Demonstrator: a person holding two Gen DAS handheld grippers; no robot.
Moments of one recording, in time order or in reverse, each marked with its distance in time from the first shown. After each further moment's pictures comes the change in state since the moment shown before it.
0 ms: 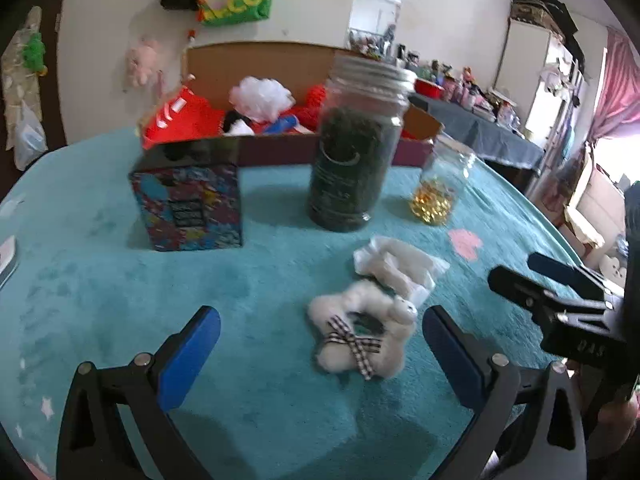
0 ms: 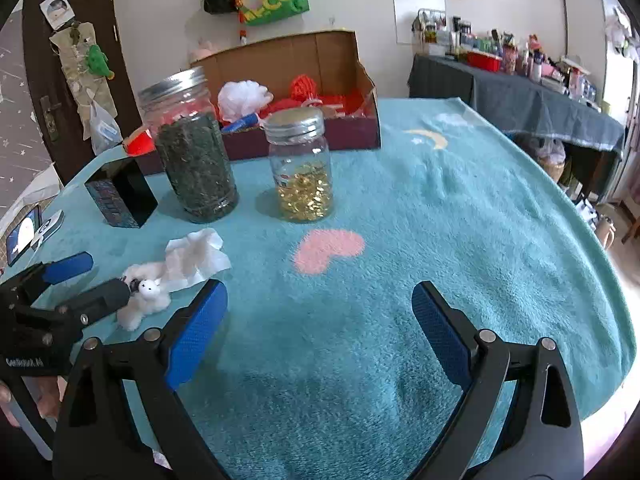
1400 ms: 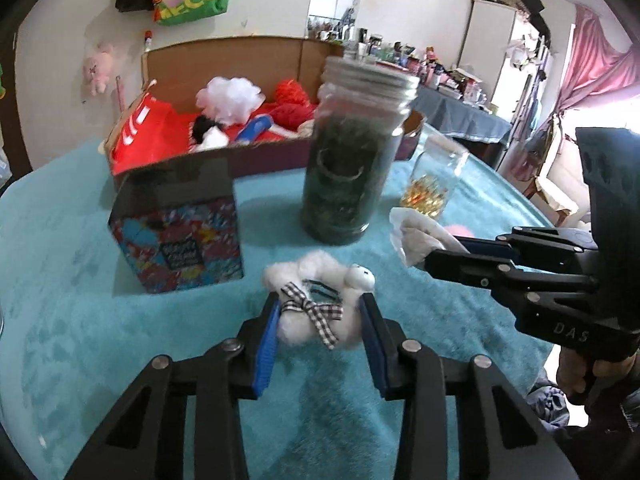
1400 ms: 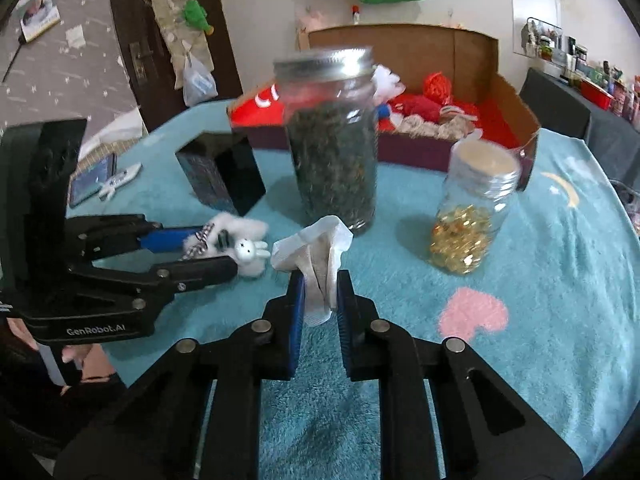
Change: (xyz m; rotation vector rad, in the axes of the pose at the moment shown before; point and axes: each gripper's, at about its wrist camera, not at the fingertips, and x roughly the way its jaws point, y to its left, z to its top) left arm 0.005 0.020 0.025 0.106 0.038 -0.116; right arm 0.023 0.059 0.034 -0.229 0.062 0.301
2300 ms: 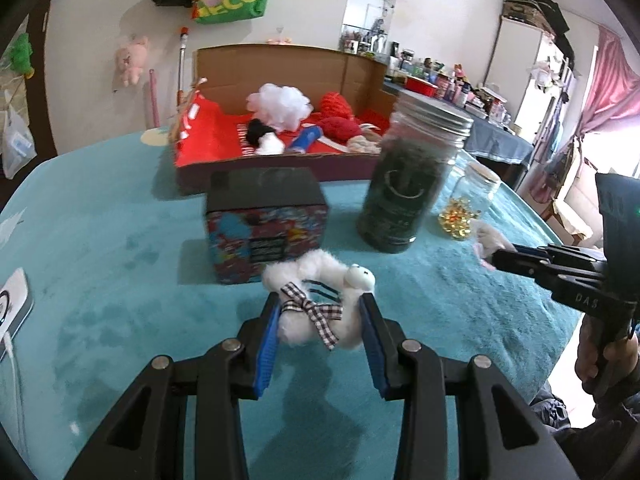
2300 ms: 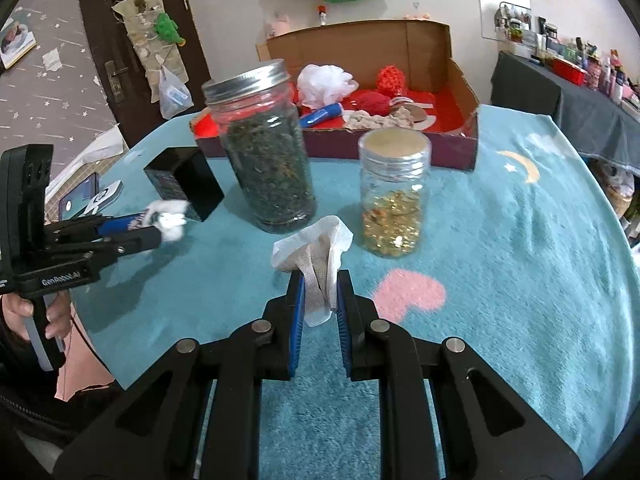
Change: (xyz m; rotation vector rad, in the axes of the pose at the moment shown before) left arm -0.025 0.043 -0.006 -0.091 -0.023 0.073; right arm -0.017 -0.035 -0.009 0.081 0.013 -0.059
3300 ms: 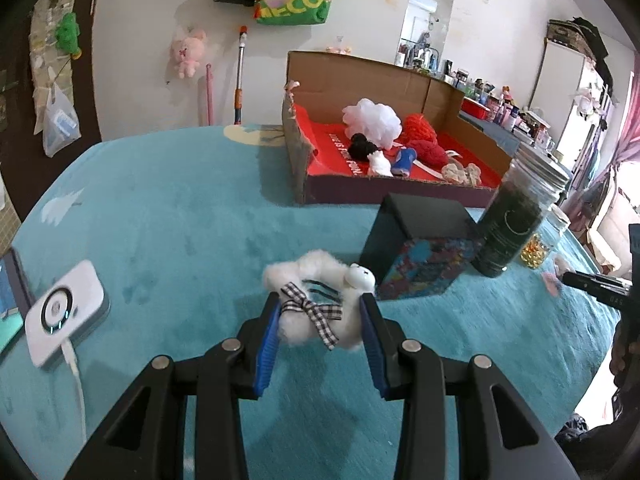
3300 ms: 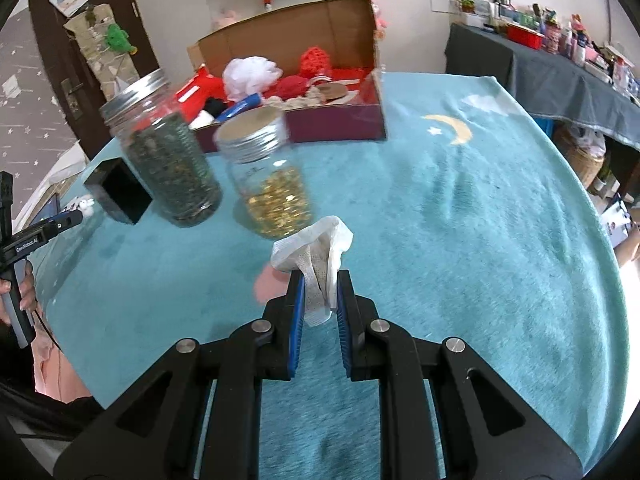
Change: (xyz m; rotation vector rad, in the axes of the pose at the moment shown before) left arm -0.011 0.089 0.009 -0.080 -0.029 0.112; right arm -0.002 -0.068 -0.003 0.120 0.047 -0.097
